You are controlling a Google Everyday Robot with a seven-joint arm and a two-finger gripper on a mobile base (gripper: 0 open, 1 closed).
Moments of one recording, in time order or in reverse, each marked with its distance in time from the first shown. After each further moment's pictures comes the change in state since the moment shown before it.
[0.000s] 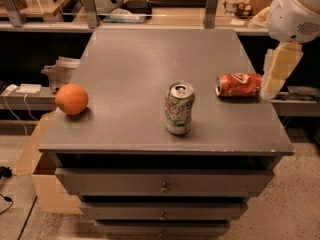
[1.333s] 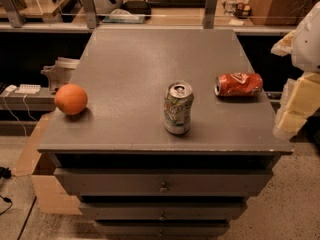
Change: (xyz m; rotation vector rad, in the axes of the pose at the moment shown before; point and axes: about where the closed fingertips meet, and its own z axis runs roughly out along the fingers) arm -0.001 0.091 -0.030 -0.040 0.033 0.191
